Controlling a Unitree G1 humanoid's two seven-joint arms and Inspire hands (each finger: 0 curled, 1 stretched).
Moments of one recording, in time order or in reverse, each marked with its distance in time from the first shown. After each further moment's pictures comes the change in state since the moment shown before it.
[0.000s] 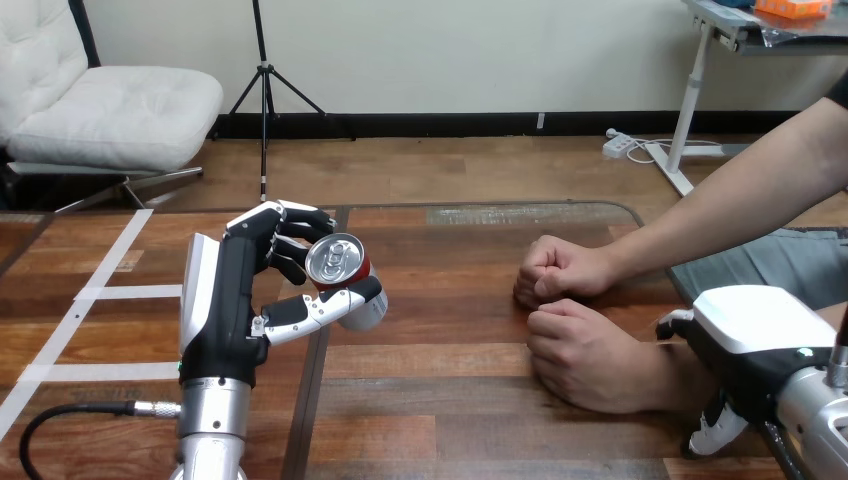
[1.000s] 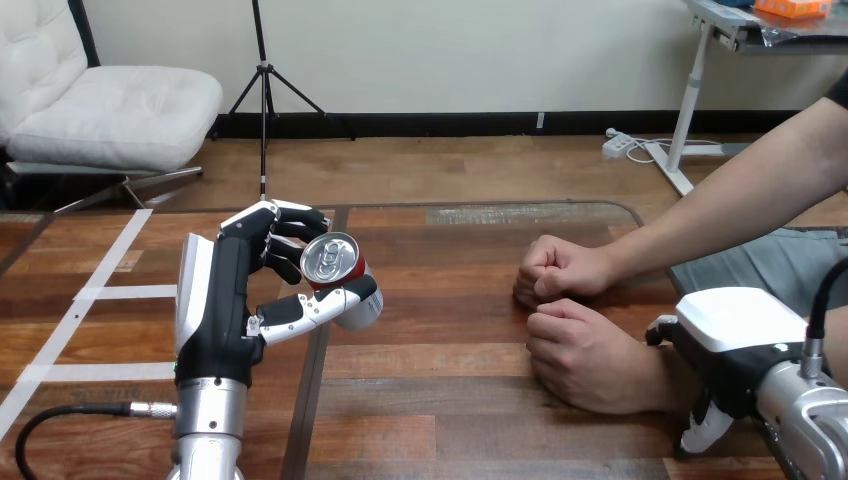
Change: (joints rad) left arm 0.002 0.000 0.011 0.000 -0.001 0.000 -0.001; right arm -0.077 -0.006 0.070 0.115 -0.018 -0.019 -0.021
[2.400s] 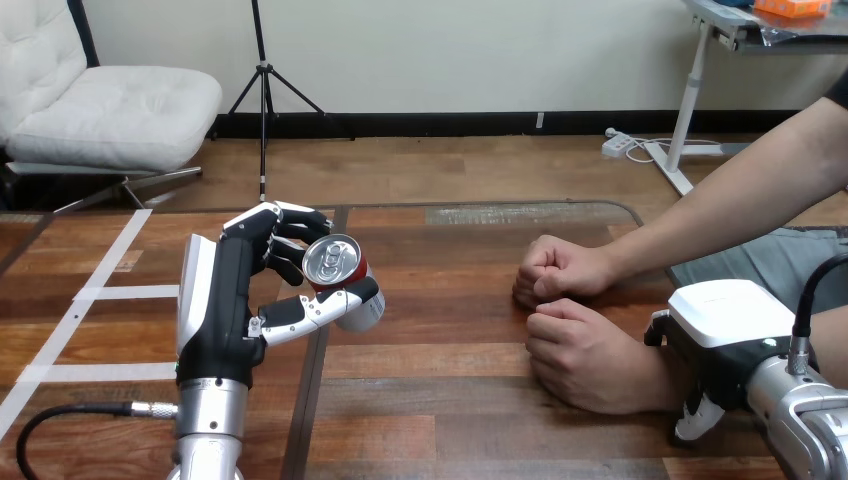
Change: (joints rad) left arm 0.001 0.000 0.001 0.000 -0.001 0.000 -0.013; right arm -0.051 0.000 0.039 0.124 -0.003 -0.037 -0.130
